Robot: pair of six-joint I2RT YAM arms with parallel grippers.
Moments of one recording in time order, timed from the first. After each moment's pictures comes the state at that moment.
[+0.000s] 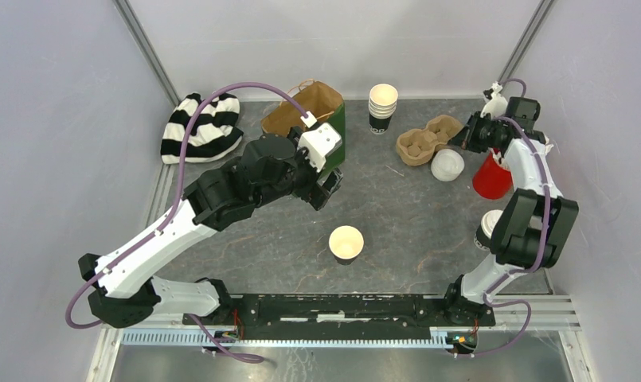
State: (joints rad) left arm -1.01 1.21 1.53 -0.73 -0.18 0.06; right arm -0.31 1.72 1.38 -0.51 -0.64 0.05
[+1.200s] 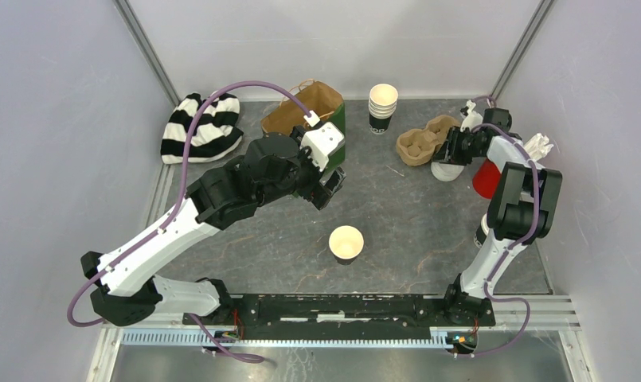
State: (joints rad) left arm -1.01 1.23 1.54 -0.73 -0.18 0.06; right arm -0.25 1.90 1.36 -0.46 -0.57 0.00
